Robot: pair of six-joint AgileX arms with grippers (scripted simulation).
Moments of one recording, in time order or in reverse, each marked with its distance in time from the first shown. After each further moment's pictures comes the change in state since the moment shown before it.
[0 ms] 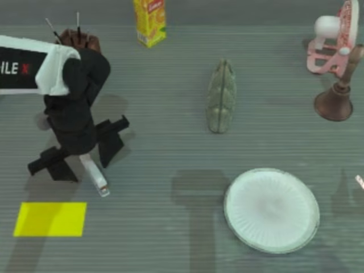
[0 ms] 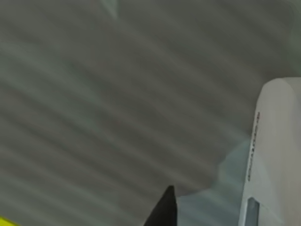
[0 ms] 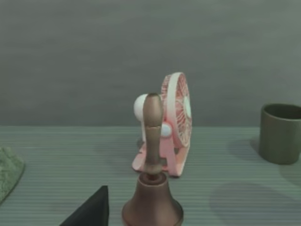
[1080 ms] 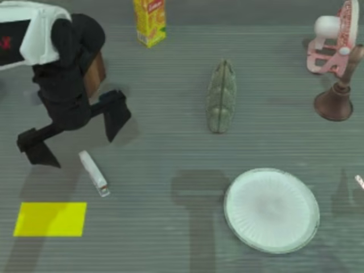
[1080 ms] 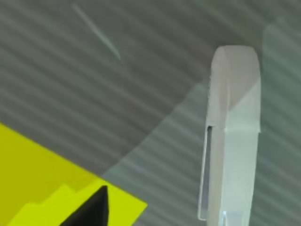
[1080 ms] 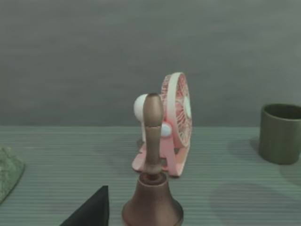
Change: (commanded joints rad) left arm 0.000 -0.076 0.127 -0.202 -0.001 0.000; right arm 0.000 0.000 0.000 0.000 0.000 0.000
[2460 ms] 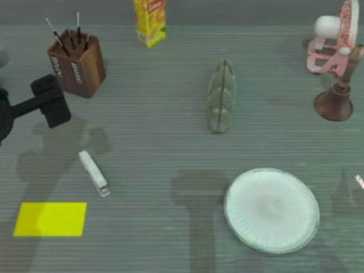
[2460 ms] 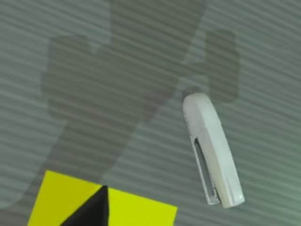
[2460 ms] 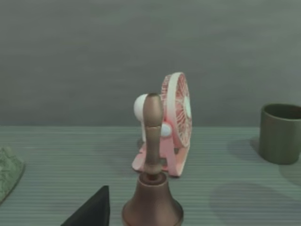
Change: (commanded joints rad) left arm 0.115 -0.770 -0.473 0.270 -0.001 0.332; right arm 0.000 0.000 0.000 0.000 0.000 0.000
